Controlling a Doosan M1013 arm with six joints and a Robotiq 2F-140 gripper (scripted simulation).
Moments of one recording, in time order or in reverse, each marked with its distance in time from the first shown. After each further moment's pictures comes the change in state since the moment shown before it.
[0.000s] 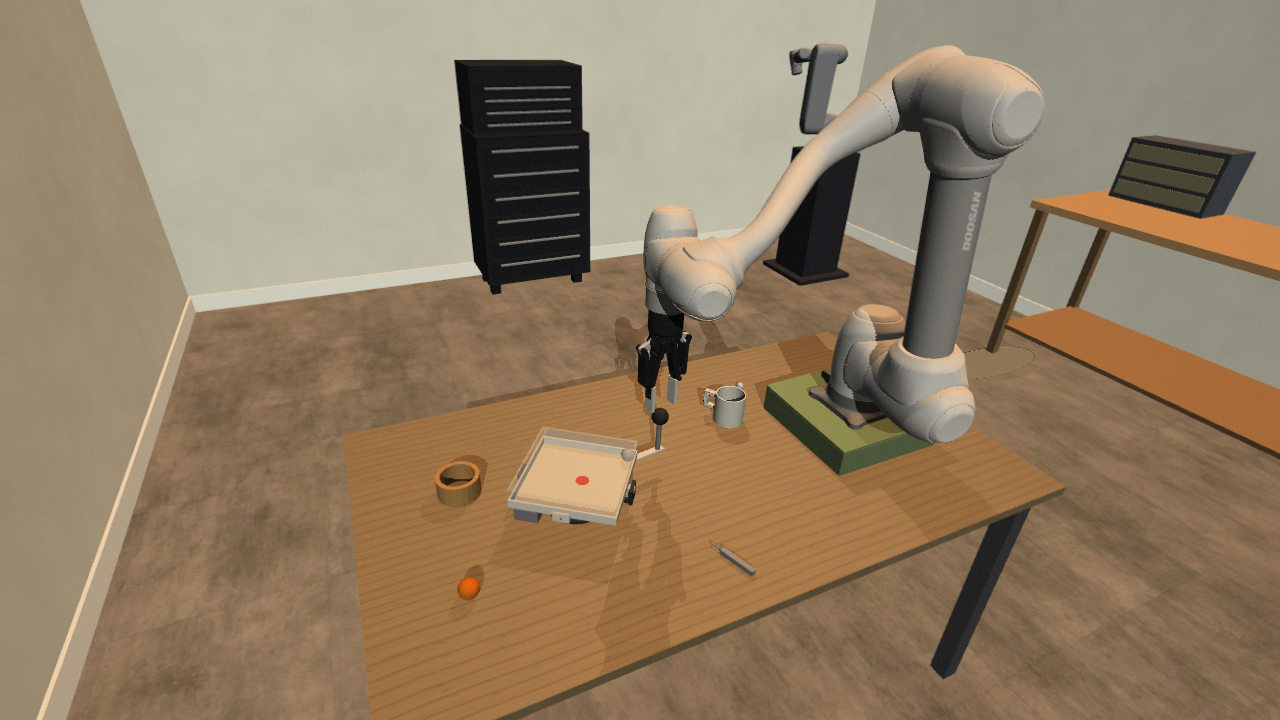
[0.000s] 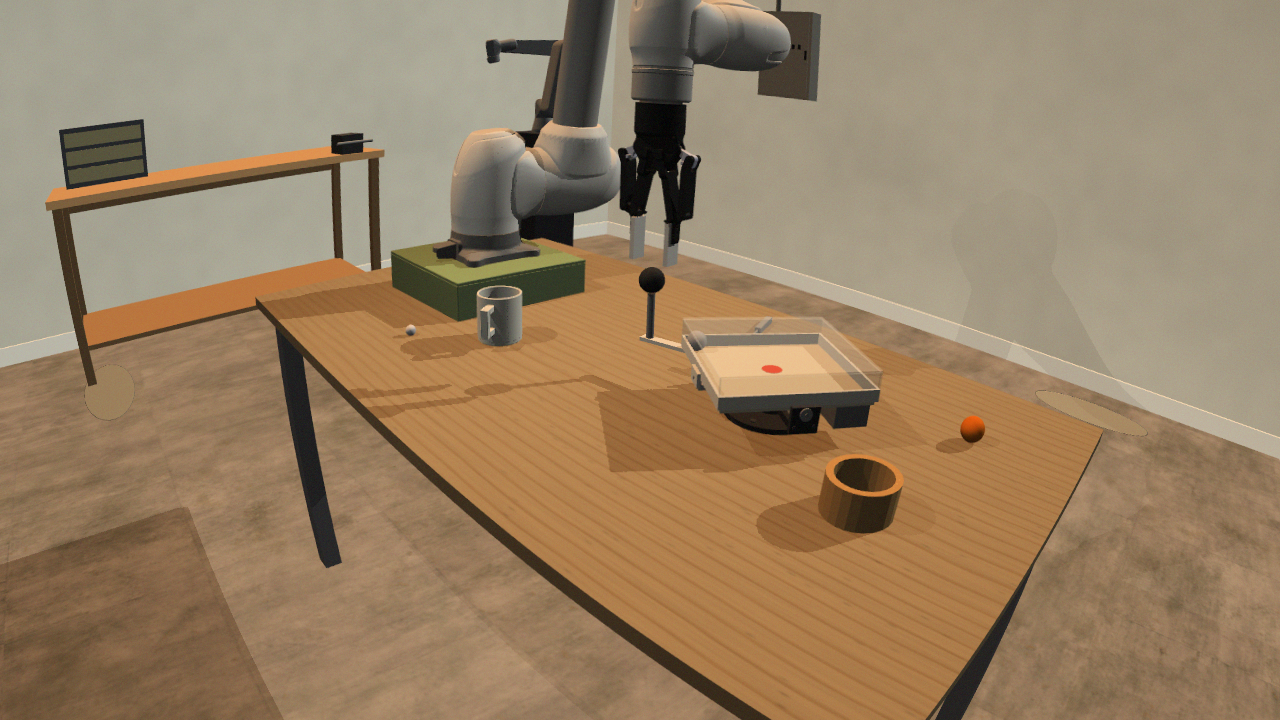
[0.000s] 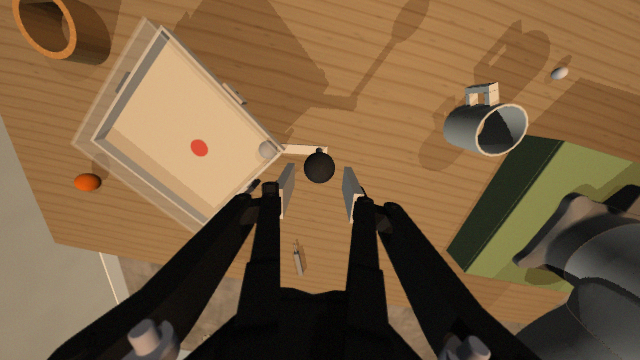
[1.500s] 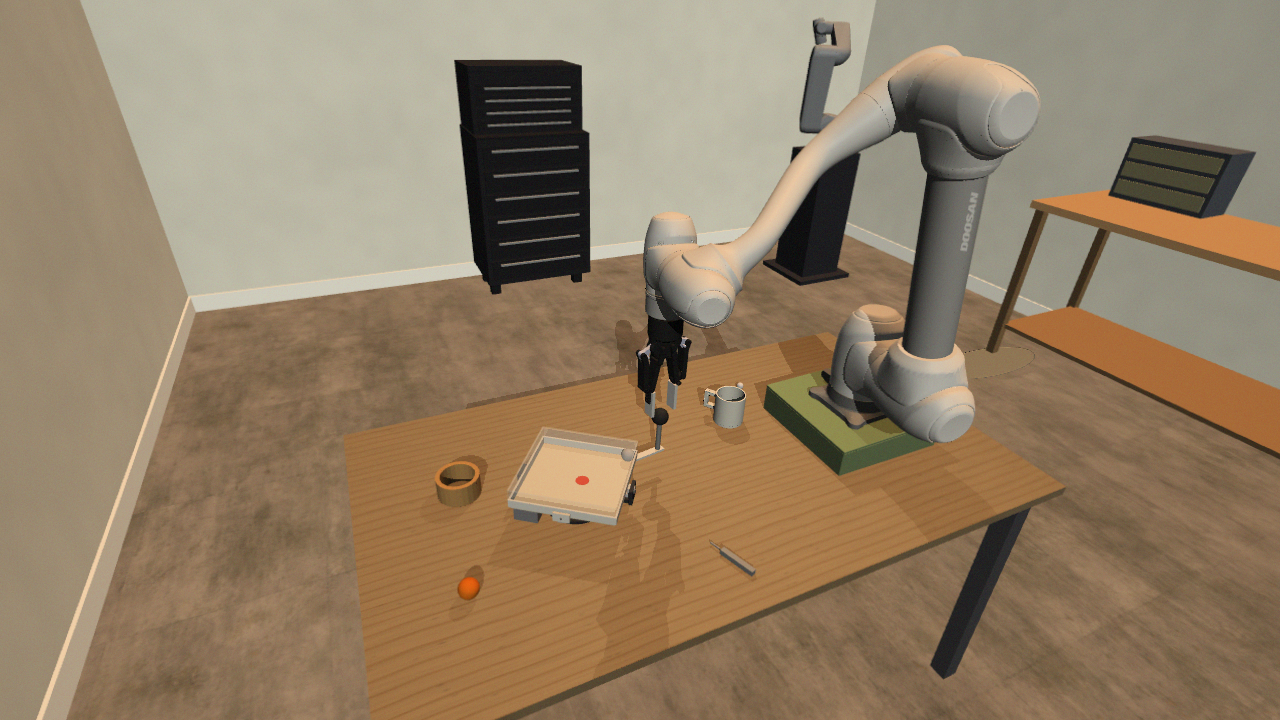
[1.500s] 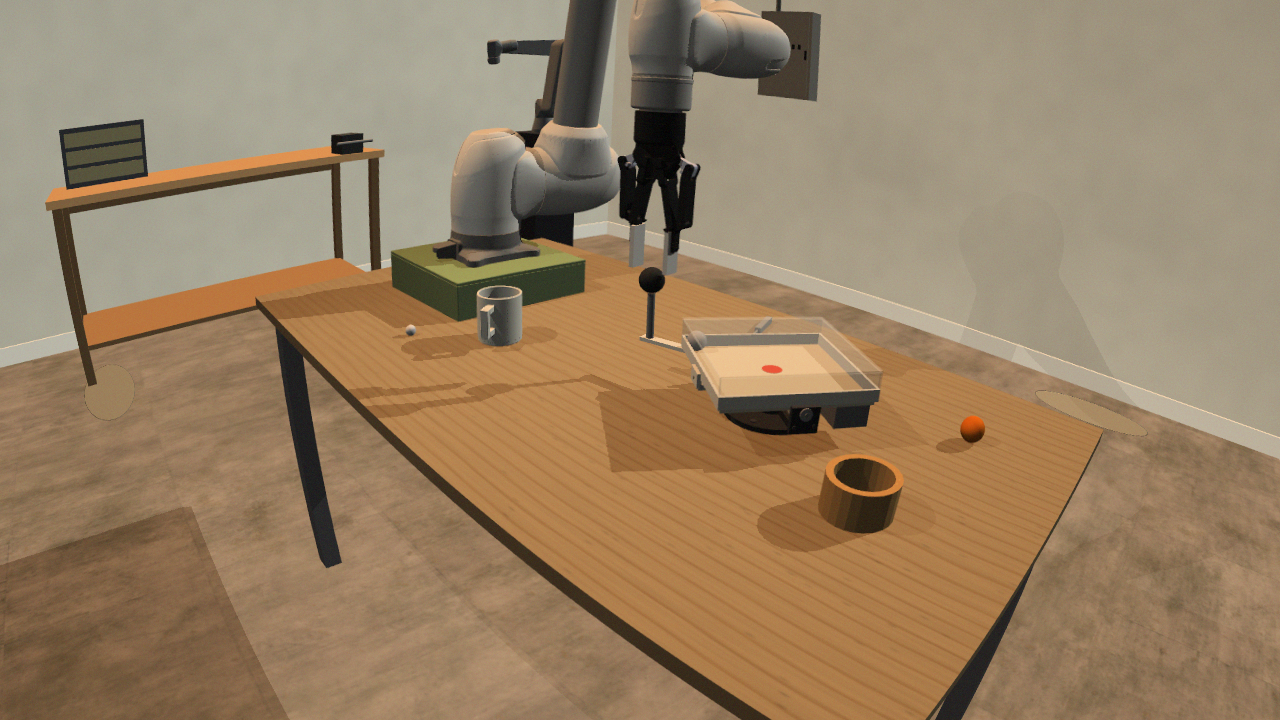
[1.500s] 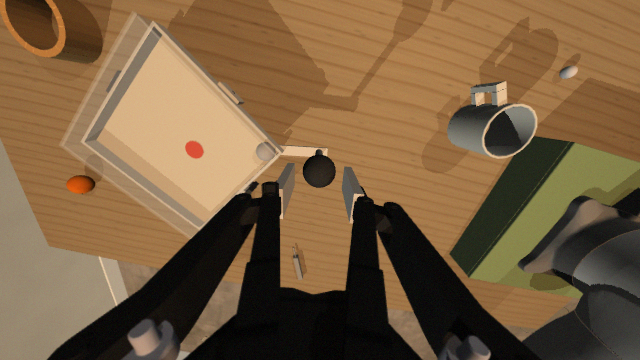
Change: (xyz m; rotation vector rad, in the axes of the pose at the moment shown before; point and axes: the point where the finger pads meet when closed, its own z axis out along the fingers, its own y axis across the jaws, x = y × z) arm 0.000 0.000 0.013 0.000 0.000 0.000
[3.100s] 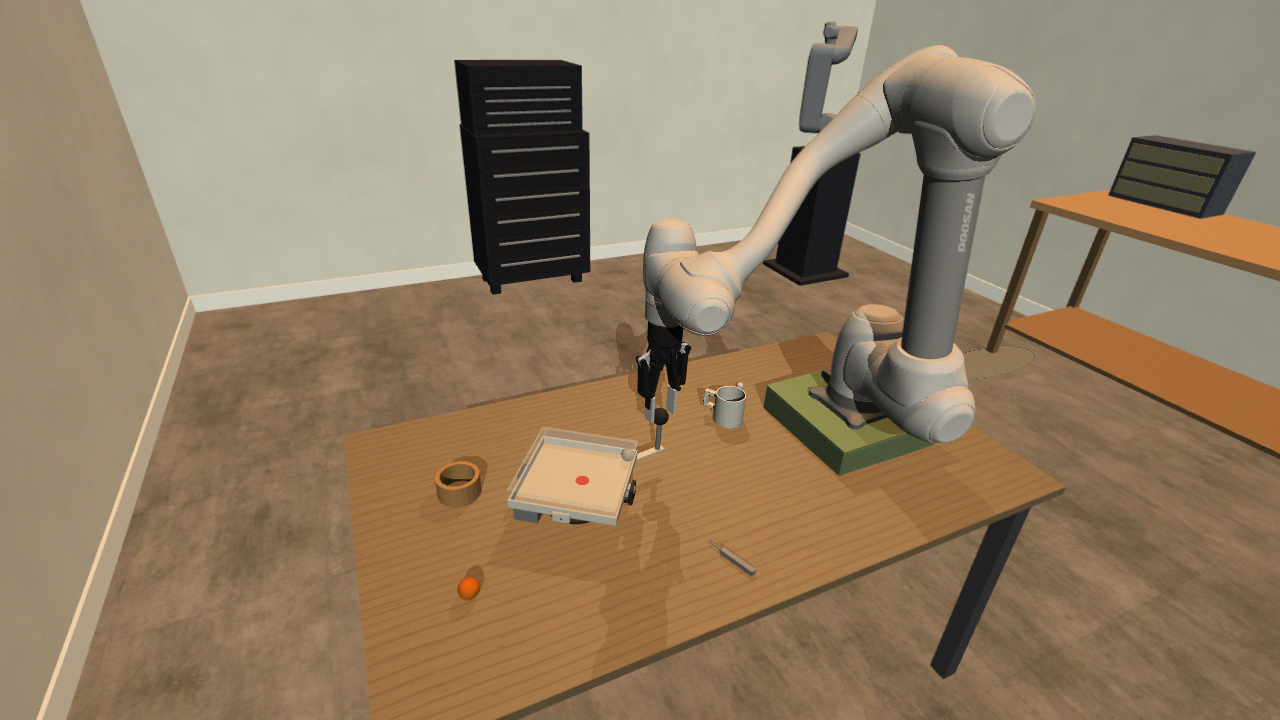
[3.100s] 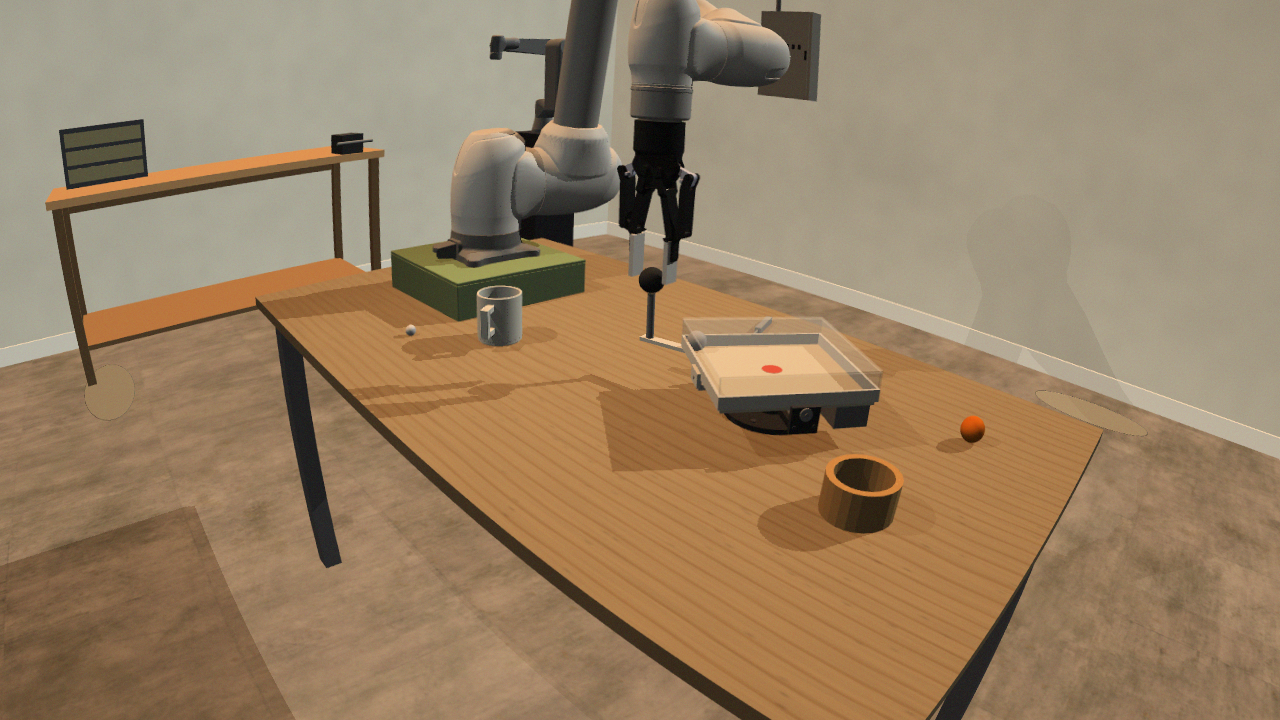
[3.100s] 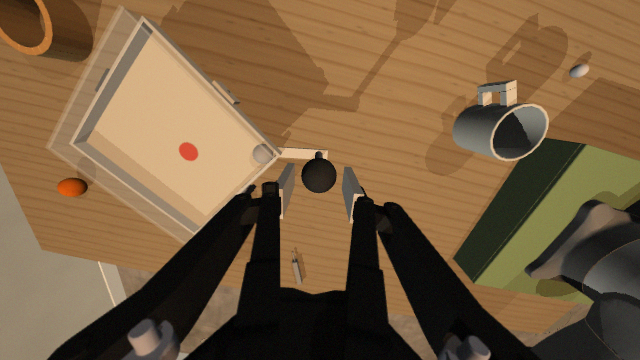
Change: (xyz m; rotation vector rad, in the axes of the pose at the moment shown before) arm 0.000 0.000 0.014 0.000 0.000 0.000
